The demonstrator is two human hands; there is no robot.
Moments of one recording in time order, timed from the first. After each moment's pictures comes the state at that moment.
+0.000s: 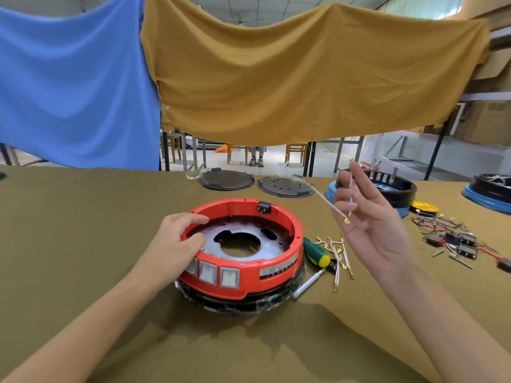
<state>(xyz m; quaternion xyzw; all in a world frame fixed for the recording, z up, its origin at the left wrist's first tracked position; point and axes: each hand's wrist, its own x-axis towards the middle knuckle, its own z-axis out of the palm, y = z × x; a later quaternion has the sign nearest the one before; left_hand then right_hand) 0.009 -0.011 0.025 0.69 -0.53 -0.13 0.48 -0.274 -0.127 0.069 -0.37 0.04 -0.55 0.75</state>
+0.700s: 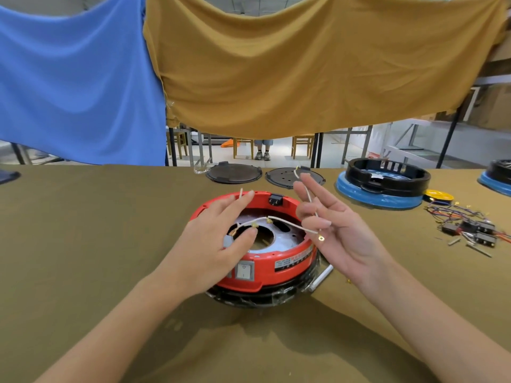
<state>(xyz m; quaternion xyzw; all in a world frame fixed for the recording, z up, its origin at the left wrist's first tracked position) -0.029 0.008 0.045 0.63 -0.69 0.00 0.35 -0.230 -0.102 0.052 -0.36 0.04 -0.41 0.84</state>
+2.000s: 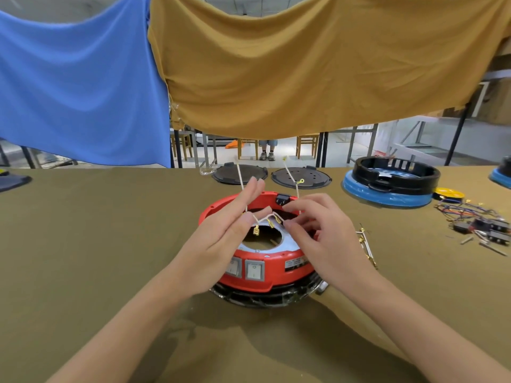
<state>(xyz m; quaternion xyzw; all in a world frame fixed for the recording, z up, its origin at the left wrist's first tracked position) -0.032 0.011 0.048 0.50 -0.70 -0.17 0.48 -0.213 -0.080 0.039 -0.82 0.28 -0.47 0.18</state>
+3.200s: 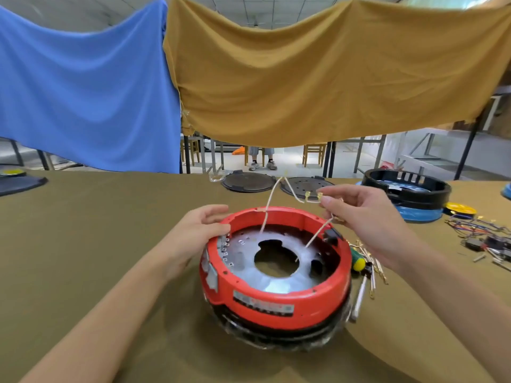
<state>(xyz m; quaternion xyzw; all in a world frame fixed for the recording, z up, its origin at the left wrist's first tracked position) 0.026 -0.013 0.051 0.63 -0.45 -0.34 0.54 -0.233 -0.112 0.086 -0.71 0.34 -0.46 0.43</state>
